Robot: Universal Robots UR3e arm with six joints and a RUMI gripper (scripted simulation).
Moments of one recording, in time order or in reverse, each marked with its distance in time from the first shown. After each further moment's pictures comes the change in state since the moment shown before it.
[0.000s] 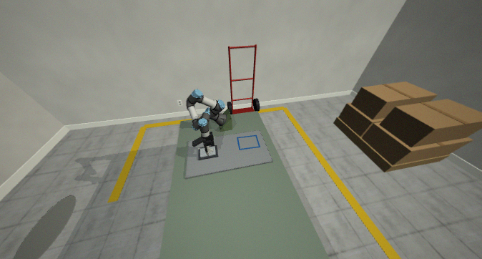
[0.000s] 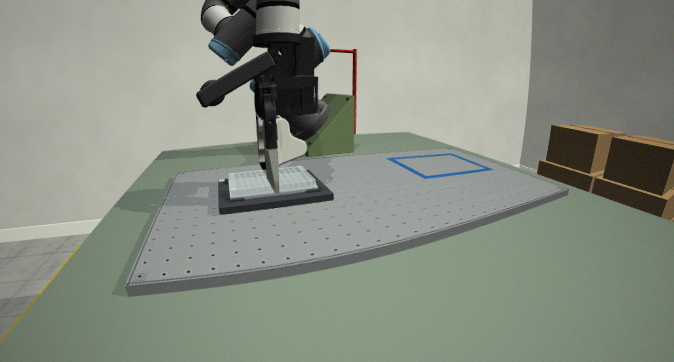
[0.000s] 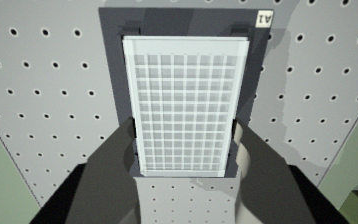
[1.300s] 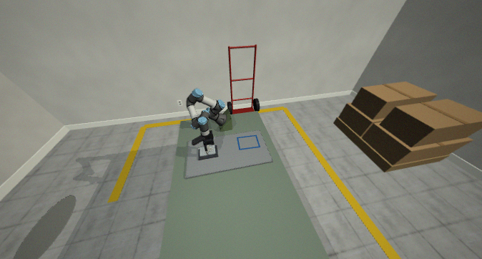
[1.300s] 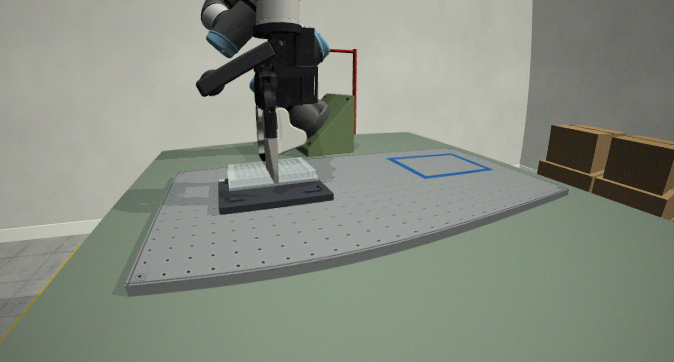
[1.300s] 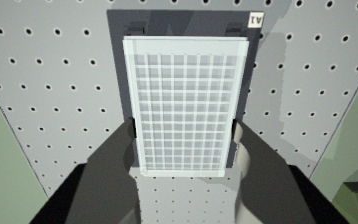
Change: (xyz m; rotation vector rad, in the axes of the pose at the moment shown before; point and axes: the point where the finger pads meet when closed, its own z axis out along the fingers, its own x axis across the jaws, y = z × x) arm 0.000 0.000 -0.014 0.000 -0.001 0.000
